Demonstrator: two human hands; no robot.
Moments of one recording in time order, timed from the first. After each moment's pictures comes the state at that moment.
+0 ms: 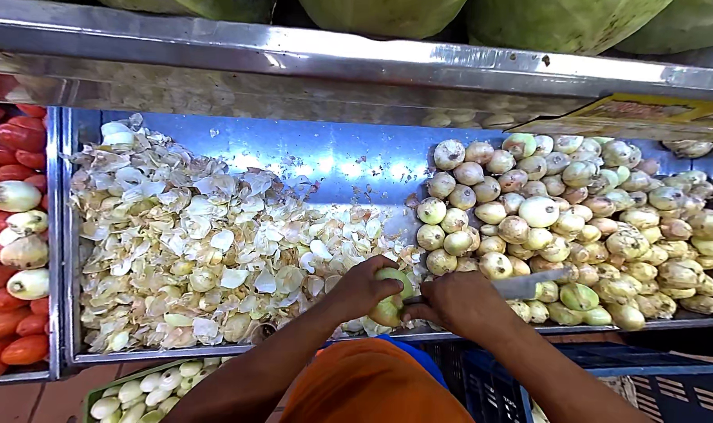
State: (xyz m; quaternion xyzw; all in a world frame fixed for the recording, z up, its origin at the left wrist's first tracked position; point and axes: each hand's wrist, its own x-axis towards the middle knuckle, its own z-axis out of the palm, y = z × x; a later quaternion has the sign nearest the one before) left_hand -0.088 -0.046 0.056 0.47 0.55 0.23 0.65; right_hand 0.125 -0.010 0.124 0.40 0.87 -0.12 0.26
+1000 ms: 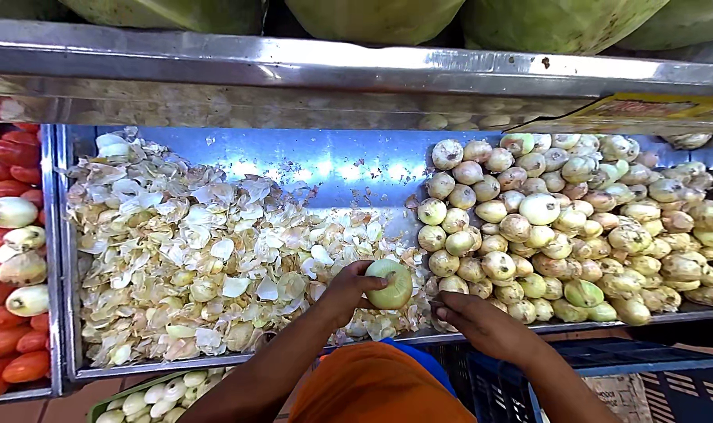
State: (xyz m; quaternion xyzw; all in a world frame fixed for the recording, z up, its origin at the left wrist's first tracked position) left_hand -0.097 -0.046 0.027 0.18 0.52 0.35 0.76; right_hand 0.190 -0.022 0.074 0.42 0.78 -0.46 0.05
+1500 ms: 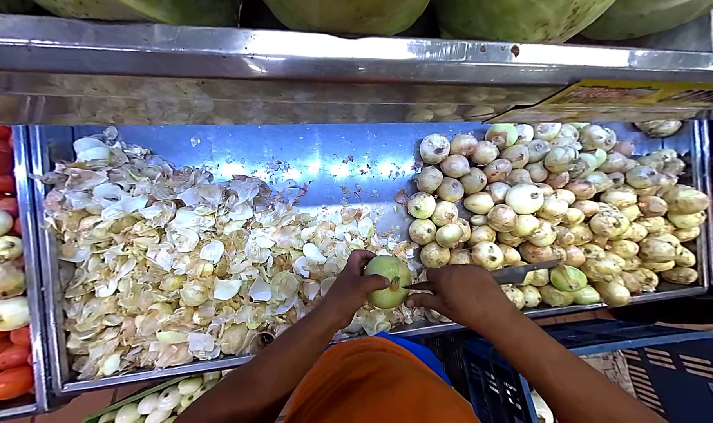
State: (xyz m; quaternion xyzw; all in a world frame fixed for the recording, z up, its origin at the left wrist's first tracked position) left_hand -0.079 -0.055 0.040 0.29 0.51 0.38 0.72; right_hand 0.140 -0.009 0.113 0.50 0.81 -0.14 0.27
